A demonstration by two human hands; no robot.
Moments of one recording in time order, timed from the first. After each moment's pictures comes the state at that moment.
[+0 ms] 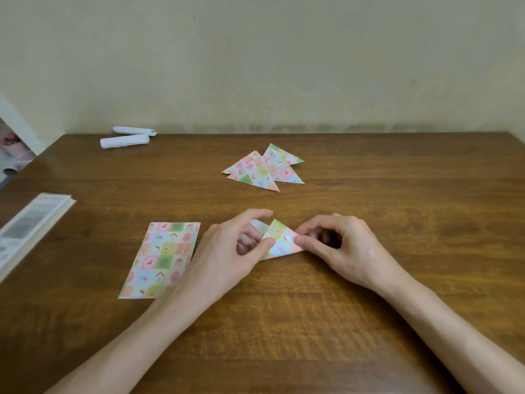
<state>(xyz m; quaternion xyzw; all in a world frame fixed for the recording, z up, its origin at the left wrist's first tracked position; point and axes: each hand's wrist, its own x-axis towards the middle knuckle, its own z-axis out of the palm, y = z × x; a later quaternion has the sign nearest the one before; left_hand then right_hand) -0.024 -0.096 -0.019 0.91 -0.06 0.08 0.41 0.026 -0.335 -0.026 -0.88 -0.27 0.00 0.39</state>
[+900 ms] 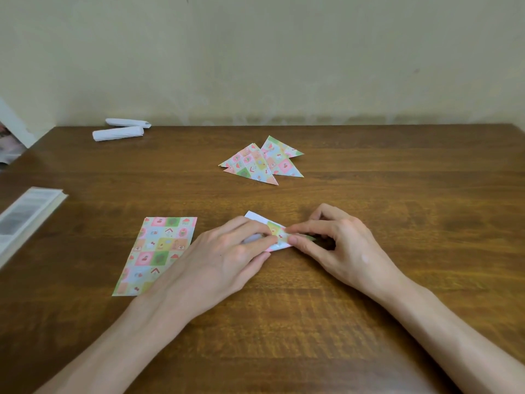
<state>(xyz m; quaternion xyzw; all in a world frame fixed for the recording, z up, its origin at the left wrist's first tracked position) -0.033 -0.080 -0.021 0.95 -0.28 0.11 0.10 0.020 -0.329 -0.036 -0.90 -0.29 -0.07 0.32</state>
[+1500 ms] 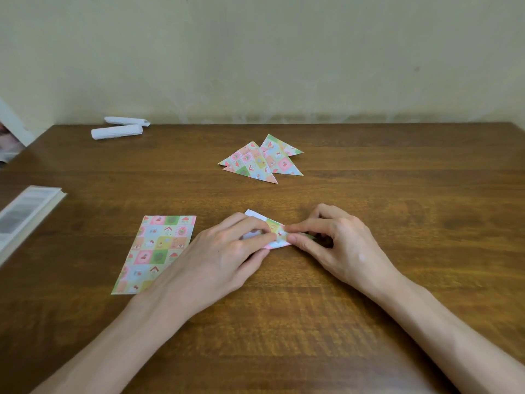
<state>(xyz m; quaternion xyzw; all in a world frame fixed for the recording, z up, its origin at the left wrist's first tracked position) -0.031 -0.081 -0.022 0.95 -0.27 0.10 0.14 0.021 -0.327 -0.038 -0.90 -0.28 -0.08 0.31</state>
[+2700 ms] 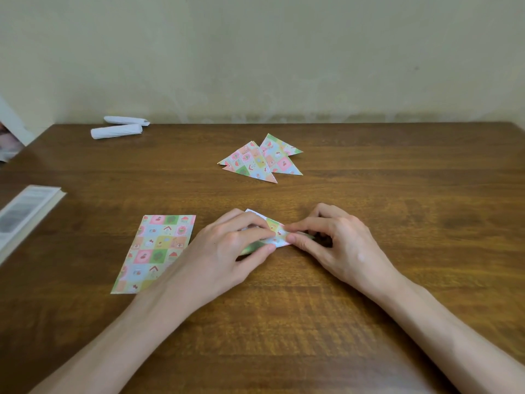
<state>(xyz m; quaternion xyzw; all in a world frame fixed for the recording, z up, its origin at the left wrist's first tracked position) -0.026 -0.085 -0.026 0.94 -0.23 0.11 0.22 0.020 -0.327 -0.038 -0.90 -0.29 -0.08 0.32</state>
